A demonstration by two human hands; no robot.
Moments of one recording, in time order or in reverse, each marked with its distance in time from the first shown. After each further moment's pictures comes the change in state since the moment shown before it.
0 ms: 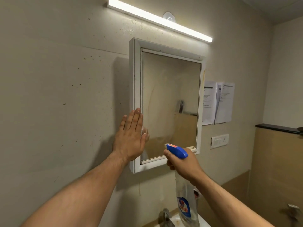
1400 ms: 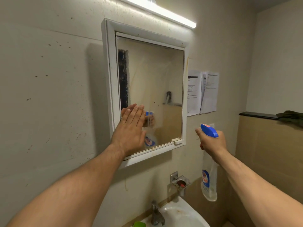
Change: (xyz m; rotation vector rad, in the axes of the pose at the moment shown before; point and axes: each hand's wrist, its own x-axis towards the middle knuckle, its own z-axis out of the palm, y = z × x) left_hand 0.030 0.051 0.019 -0.010 -0.085 0.174; right_hand 0.050 0.067 -0.137 -0.042 0.496 0.200
